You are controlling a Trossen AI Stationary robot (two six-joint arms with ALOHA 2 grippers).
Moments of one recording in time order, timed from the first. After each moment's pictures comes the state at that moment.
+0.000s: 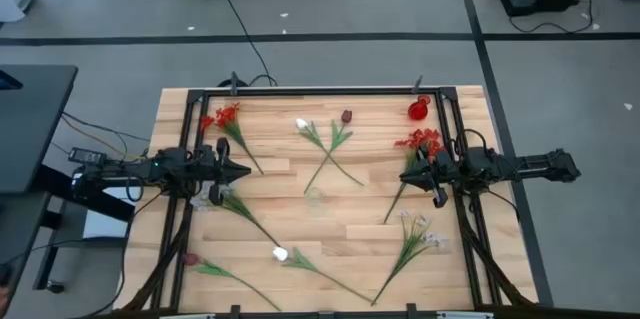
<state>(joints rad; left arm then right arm) 0.01 0.01 0.01 0.01 0.01 -0.11 0.06 0.07 0.01 0.09 -0.05 0.27</state>
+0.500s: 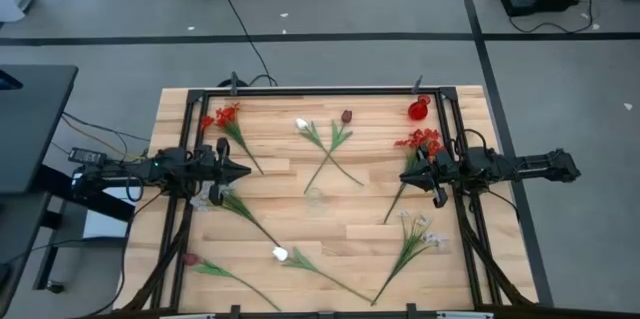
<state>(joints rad) 0.01 0.01 0.01 0.01 0.01 -0.11 0.06 0.07 0.01 0.09 -0.05 0.27</state>
